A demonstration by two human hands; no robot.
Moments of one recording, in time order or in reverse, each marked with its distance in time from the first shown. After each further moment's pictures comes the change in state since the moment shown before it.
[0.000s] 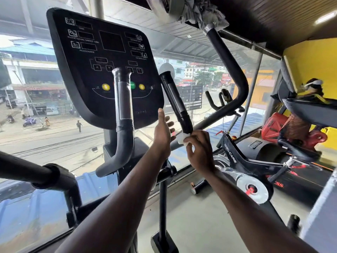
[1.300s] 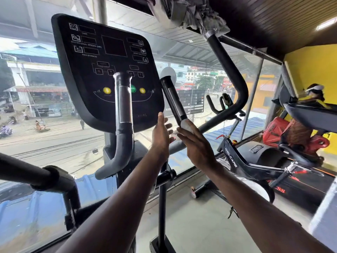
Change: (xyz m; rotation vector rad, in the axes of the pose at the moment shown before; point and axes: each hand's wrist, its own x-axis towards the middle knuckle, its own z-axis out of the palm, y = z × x) left_hand -0.005 0.003 0.000 0.001 0.064 0.038; right_hand 0.027 0.007 -0.008 -0.061 -0.151 -0.304
